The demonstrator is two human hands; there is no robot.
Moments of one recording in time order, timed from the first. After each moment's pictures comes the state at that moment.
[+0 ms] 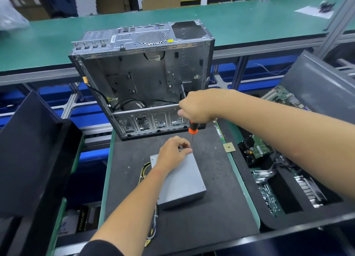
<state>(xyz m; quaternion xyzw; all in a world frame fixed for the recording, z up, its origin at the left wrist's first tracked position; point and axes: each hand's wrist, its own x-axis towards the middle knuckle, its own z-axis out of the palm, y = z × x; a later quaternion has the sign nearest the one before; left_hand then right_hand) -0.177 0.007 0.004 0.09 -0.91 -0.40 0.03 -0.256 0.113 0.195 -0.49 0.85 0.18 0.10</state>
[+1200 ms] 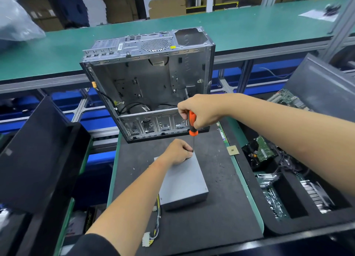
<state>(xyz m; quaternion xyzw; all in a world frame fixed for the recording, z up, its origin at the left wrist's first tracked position) -0.189 0.009 0.024 0.16 -0.86 -0.47 -0.13 -0.258 0.130 0.202 -0.49 0.85 -0.03 0.19</state>
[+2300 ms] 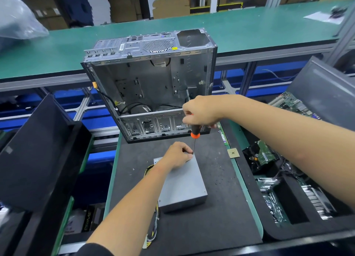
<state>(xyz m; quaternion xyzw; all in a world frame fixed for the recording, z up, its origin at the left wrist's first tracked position) -0.185 0.012 0.021 0.17 -0.86 -0.47 -0.10 -0.266 0.122 0.196 -0.44 0.88 0.01 0.19</state>
